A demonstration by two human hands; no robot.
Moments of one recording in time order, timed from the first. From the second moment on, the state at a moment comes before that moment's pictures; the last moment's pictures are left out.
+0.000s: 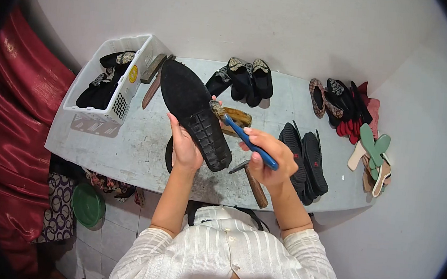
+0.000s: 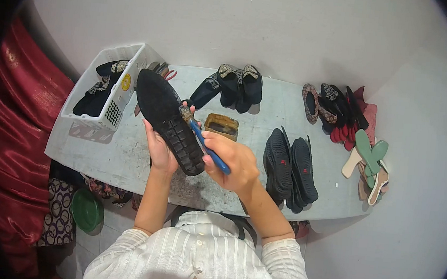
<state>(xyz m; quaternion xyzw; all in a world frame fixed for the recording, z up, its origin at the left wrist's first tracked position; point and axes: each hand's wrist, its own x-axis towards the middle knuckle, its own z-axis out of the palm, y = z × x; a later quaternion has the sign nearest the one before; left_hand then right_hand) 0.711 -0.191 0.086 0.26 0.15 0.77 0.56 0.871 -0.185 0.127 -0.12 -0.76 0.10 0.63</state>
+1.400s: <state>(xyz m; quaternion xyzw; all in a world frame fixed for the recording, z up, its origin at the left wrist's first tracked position) 0.705 -0.190 0.077 0.23 0.21 0.78 0.54 0.873 -0.186 0.112 -0.14 -0.77 0.11 0.61</state>
